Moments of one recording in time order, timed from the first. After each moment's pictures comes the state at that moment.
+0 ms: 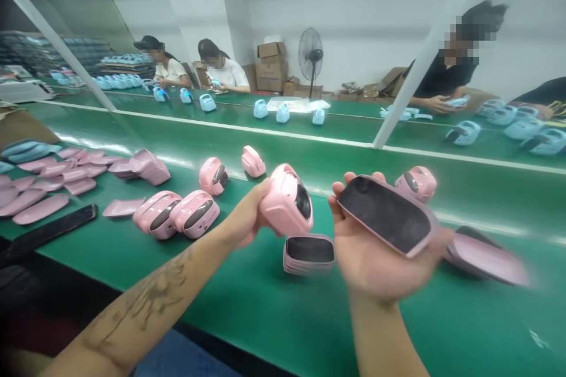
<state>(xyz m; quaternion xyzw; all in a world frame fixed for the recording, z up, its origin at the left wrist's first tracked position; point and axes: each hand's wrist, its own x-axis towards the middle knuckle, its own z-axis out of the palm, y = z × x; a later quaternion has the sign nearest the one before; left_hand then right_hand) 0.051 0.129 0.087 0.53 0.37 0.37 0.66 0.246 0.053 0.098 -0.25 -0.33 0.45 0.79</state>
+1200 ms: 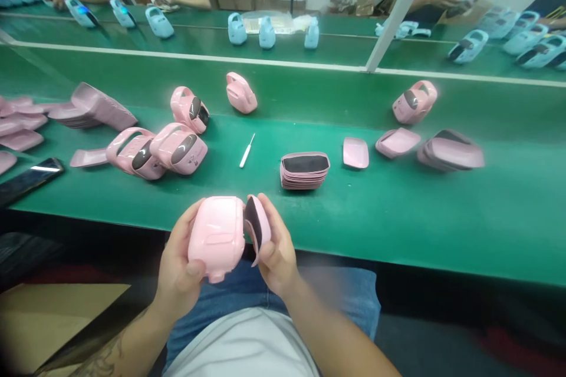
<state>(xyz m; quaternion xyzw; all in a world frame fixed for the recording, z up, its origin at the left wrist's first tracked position) -0.049 -0.078 0.002 0.52 0.50 0.51 0.47 0.116 -0.089 -0.036 -0.25 -0.23 0.68 0.65</state>
